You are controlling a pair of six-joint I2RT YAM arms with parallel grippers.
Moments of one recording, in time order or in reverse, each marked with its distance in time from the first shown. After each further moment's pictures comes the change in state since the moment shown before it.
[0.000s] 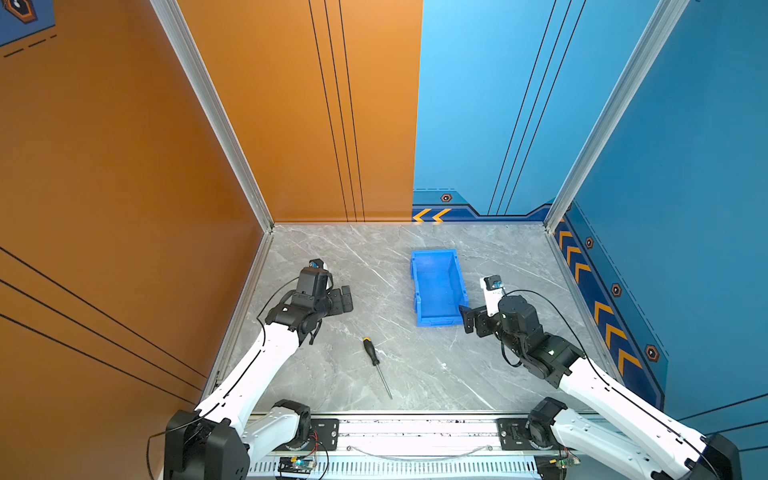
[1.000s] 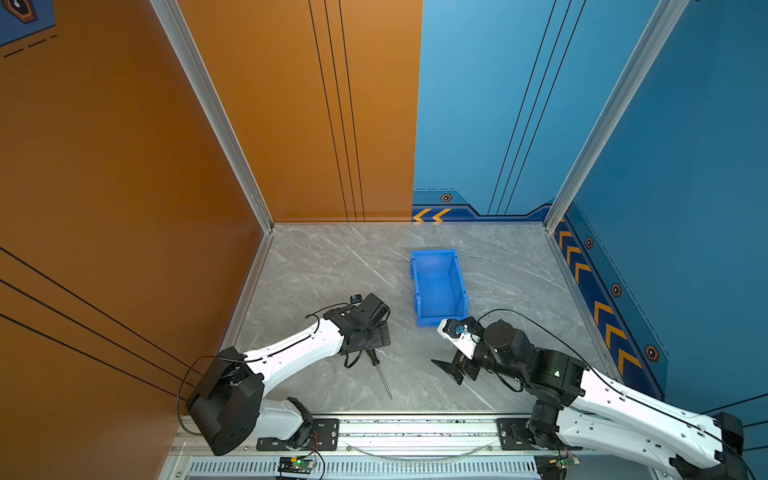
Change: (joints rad) left arm -0.431 0.264 -0.028 -0.129 -0.080 -0.484; right arm 0.380 -0.072 0.031 -0.122 -0.171 -0.274
